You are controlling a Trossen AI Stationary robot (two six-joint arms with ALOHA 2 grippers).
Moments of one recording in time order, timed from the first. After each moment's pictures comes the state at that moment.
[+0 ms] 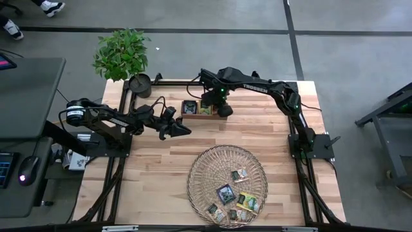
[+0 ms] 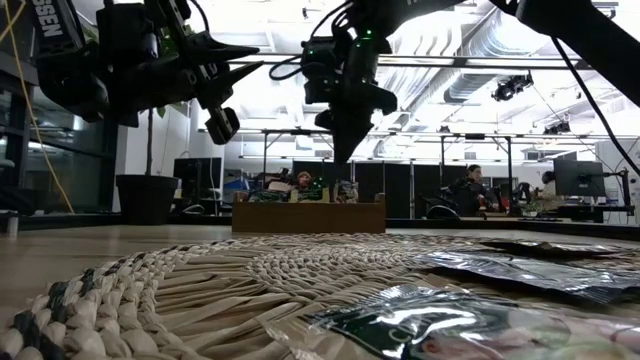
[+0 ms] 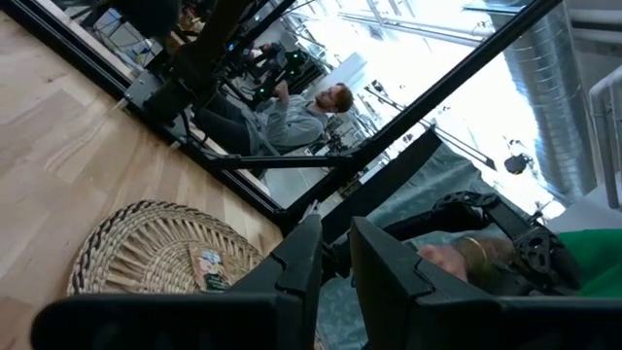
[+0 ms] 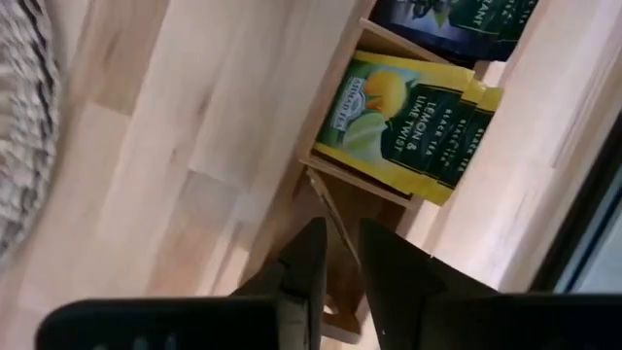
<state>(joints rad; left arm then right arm) 0.26 1.44 0.30 1.36 0.56 -0.93 -0.41 2.17 2.04 -1.21 -0.10 -0.77</state>
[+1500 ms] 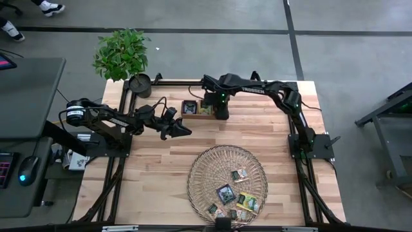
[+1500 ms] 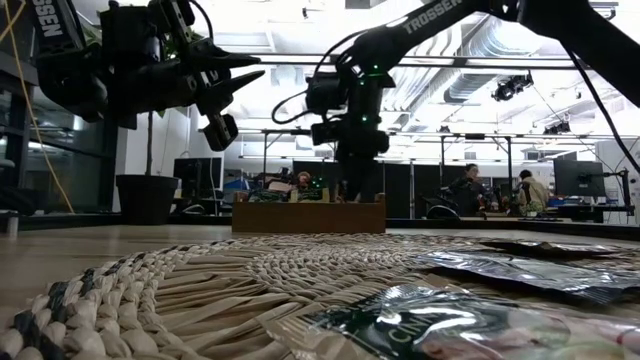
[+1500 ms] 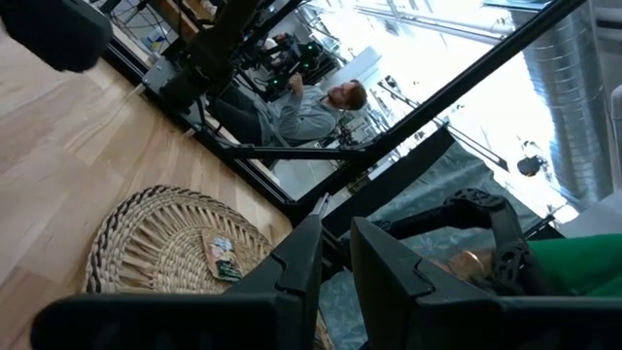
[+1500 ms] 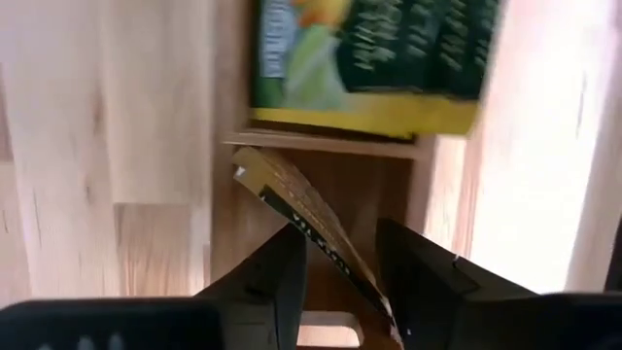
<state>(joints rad) 0.26 1.44 0.30 1.31 0.56 -0.93 -0.44 2.17 1.81 -1.00 -0.03 -0.48</state>
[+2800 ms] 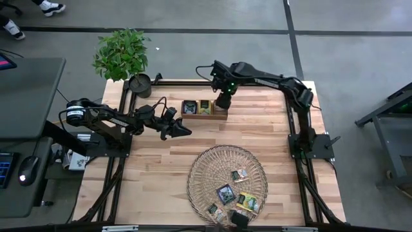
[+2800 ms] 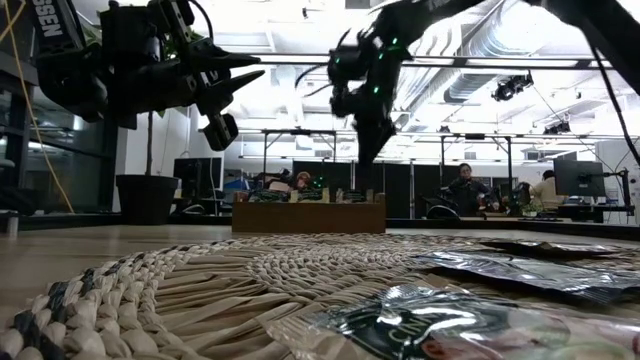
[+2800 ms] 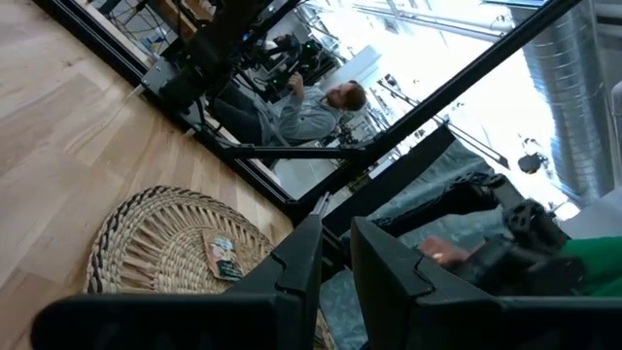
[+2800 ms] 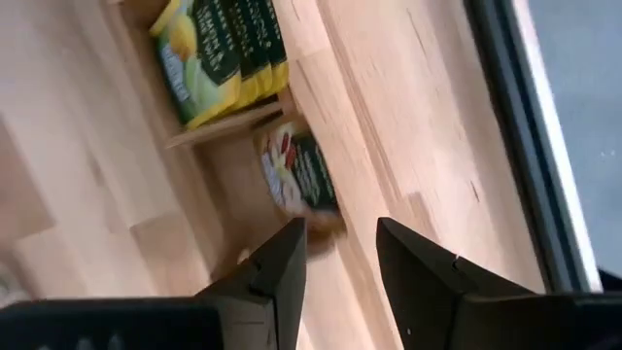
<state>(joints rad) 0.26 1.44 0.30 1.31 0.56 -0.92 -0.52 2.03 1.81 -1.07 0.00 -0.15</state>
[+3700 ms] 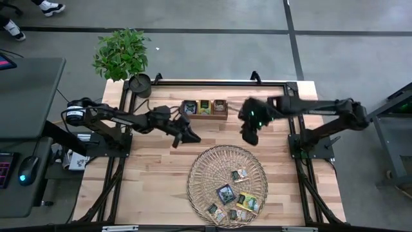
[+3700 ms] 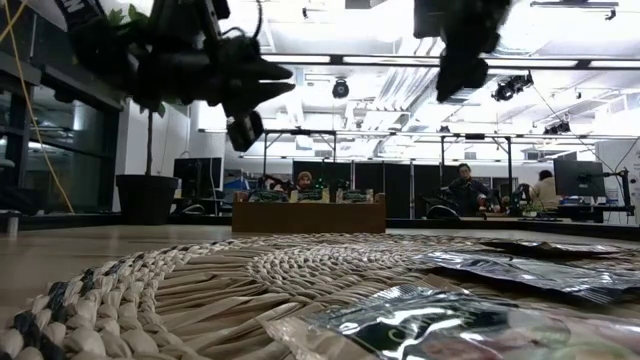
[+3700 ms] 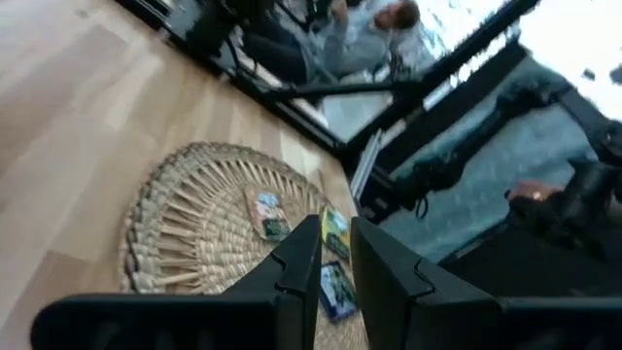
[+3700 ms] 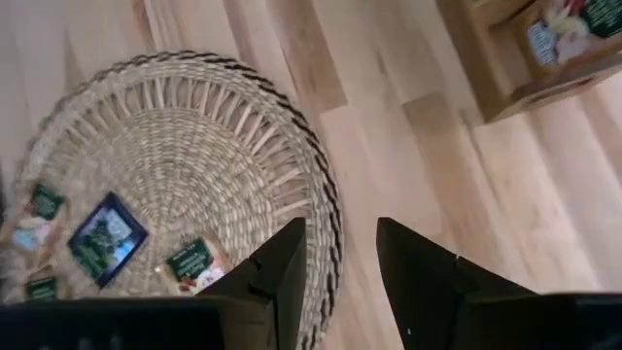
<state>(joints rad) 0.16 1.44 0.52 0.81 0.53 -0.66 -0.14 1.32 1.17 -0.89 -0.12 0.27</state>
